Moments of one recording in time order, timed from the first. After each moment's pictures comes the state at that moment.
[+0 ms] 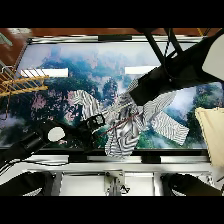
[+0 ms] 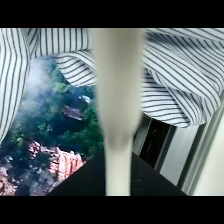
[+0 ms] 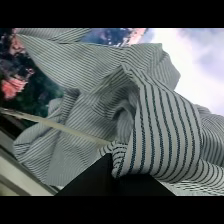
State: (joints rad) left arm -0.72 -1.05 0.76 1.14 -0.85 -0.83; right arm 0.68 -1.26 1.99 -1.59 1.76 1.50
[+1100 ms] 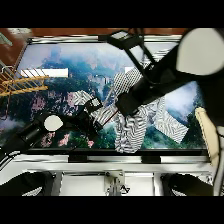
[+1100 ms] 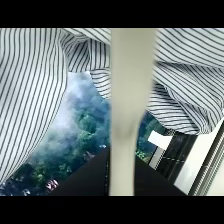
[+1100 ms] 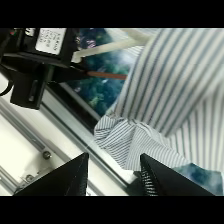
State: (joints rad) left arm -0.64 -1.08 0.85 0.99 -0.80 -0.87; right arm 0.67 -1.30 1.99 -1.45 1.84 1.57
